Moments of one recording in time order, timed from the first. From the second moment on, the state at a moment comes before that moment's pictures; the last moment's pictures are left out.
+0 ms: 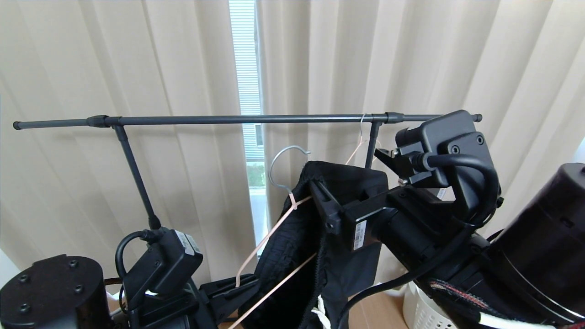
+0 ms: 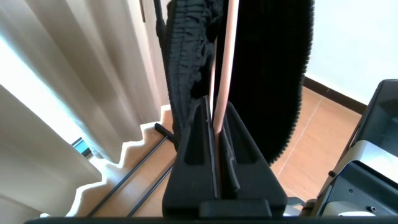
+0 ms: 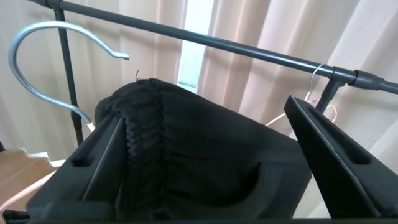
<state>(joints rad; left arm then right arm) -0.77 1.48 -0.21 -0.99 -0.09 0.00 1.07 1.65 -0.72 -1.03 -0.68 -0.17</state>
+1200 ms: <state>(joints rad) -0.70 1.48 -0.21 -1.06 -0.09 -0.01 1.10 1.67 -0.69 -1.03 -0.68 -0.17</state>
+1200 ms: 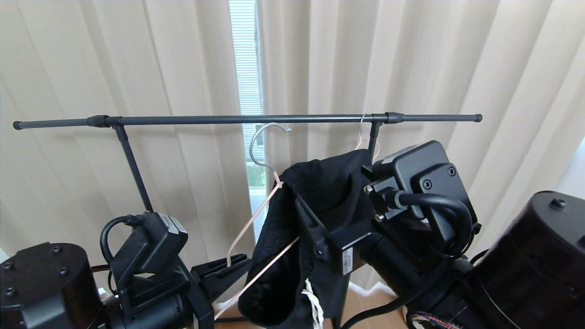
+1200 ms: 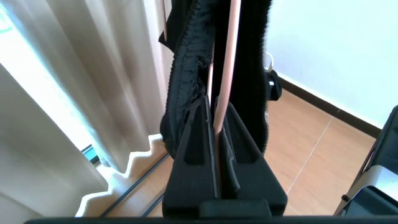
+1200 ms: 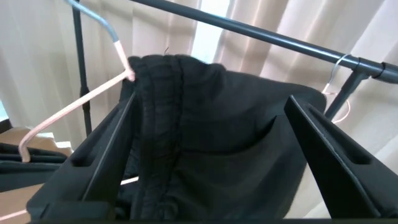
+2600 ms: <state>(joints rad) -0.69 1.49 -0.15 -1.06 -0.19 0.01 0.66 1.34 -0.66 -0.41 0.15 -0.26</state>
